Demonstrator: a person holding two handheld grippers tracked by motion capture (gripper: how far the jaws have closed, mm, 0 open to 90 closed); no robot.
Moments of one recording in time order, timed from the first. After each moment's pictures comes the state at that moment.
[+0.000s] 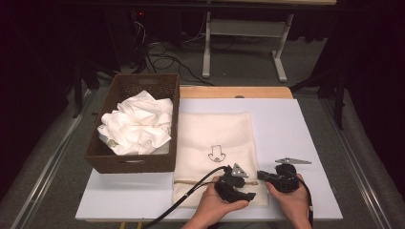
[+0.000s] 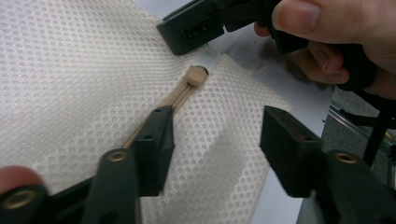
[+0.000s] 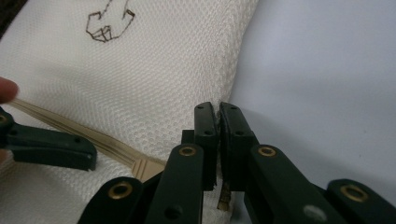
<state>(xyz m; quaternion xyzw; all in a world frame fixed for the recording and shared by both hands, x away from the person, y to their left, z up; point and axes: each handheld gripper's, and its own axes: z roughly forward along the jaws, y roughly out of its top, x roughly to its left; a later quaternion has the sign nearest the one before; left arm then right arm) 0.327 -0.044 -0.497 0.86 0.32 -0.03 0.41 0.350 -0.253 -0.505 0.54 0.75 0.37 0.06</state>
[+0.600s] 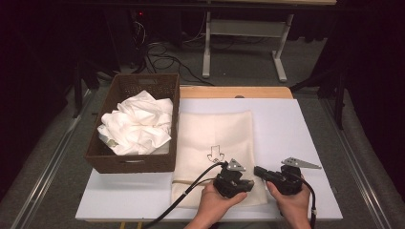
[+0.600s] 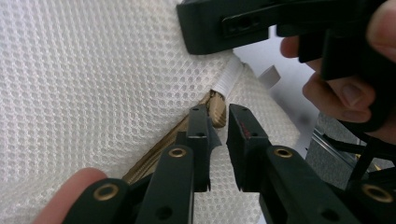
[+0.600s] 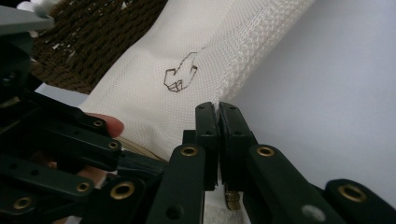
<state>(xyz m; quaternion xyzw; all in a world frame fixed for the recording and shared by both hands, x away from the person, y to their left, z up) 0.333 -0.038 -0.488 0.83 0.35 -0.04 0.44 0.333 -0.248 -0.478 0.49 0.73 0.48 0.06</state>
